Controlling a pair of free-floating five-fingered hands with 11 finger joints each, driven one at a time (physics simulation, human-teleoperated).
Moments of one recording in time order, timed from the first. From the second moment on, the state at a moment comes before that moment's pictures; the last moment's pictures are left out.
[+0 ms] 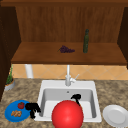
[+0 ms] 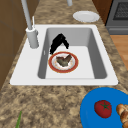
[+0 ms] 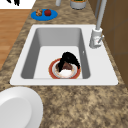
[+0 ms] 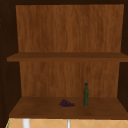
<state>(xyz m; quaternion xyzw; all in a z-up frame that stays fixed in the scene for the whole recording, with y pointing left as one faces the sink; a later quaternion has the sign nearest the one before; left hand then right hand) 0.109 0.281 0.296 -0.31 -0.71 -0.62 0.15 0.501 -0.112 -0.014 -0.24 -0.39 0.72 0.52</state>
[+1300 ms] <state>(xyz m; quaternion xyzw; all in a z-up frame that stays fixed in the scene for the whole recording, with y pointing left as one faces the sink) 0.109 0.281 0.296 -0.31 -0.71 -0.62 0.15 0.407 -0.149 0.147 -0.39 -0.47 0.67 0.43</state>
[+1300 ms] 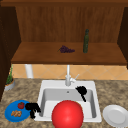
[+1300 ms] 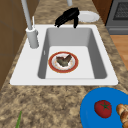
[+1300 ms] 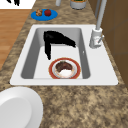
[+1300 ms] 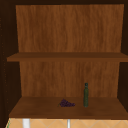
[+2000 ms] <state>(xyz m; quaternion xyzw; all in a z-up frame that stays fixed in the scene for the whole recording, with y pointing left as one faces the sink) 0.109 0.281 0.296 -0.31 -0.71 -0.62 0.15 0.392 -0.166 0.252 -0.41 -0.49 0.65 0.41</state>
